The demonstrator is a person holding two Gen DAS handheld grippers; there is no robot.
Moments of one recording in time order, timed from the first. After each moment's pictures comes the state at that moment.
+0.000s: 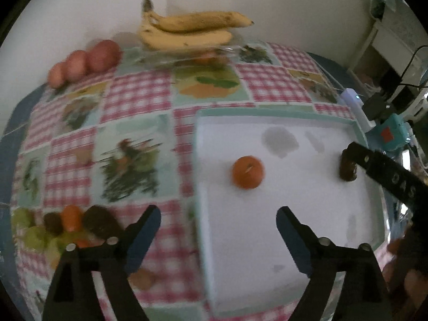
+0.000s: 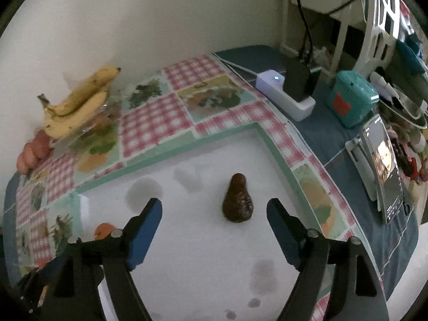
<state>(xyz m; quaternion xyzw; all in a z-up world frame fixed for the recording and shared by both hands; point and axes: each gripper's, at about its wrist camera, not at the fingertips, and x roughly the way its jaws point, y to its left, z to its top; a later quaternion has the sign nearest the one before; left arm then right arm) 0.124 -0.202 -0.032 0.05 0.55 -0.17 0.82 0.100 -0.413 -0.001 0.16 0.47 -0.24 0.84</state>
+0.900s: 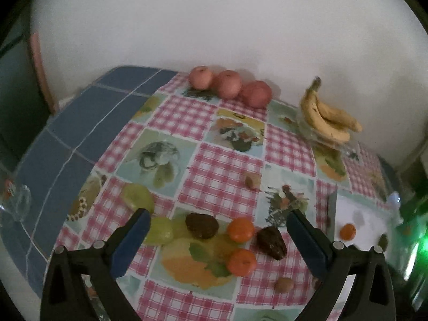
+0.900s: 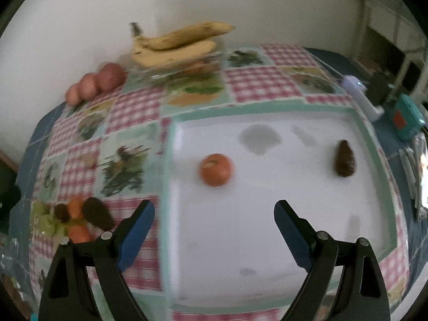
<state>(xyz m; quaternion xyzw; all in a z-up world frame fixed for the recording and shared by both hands) 0.126 0.026 0.012 -0.11 0.46 0.01 0.88 0.104 -0.267 -0.020 0.10 0.50 -0.10 0.86</state>
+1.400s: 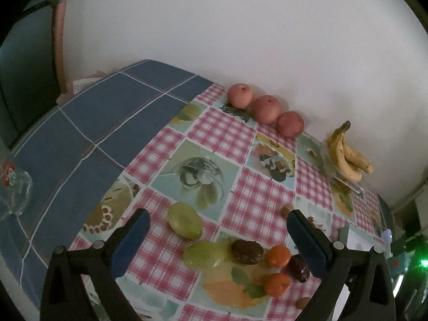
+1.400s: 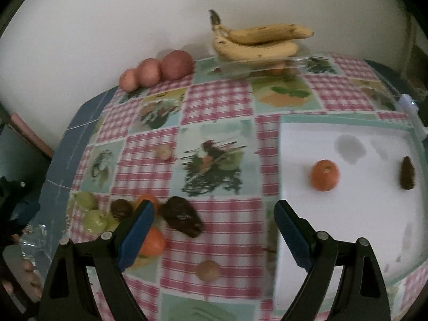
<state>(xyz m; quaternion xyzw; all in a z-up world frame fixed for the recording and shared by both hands) 0.126 0.111 0.002 -0.18 0.42 0.02 0.89 0.130 -0.182 -0.017 0.12 0.50 0.01 0.86</state>
